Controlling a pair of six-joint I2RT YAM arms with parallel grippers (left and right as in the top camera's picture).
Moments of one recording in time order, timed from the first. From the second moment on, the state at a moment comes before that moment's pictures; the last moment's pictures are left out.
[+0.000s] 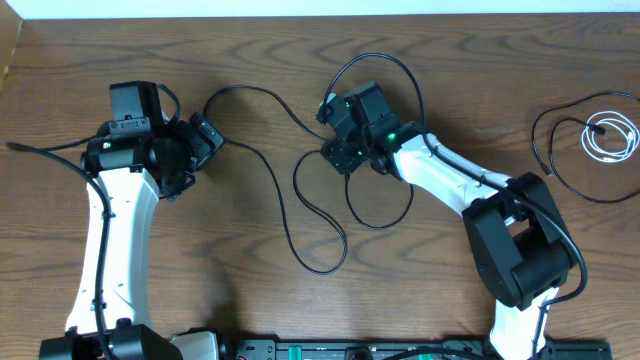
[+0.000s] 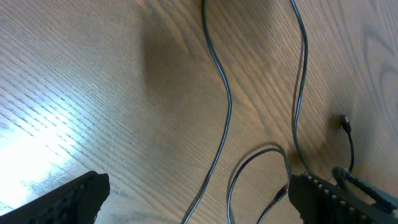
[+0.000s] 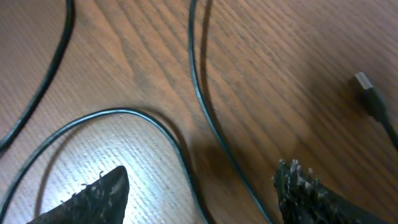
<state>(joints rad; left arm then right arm) 0.14 1.44 1.22 -0.93 0.18 -0.67 0.55 2.01 1.33 -0.25 -0.20 -0.20</state>
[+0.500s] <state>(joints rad) 0.14 1.44 1.22 -0.93 0.18 -0.67 0.53 2.12 1.36 -0.31 -0.18 -0.24</state>
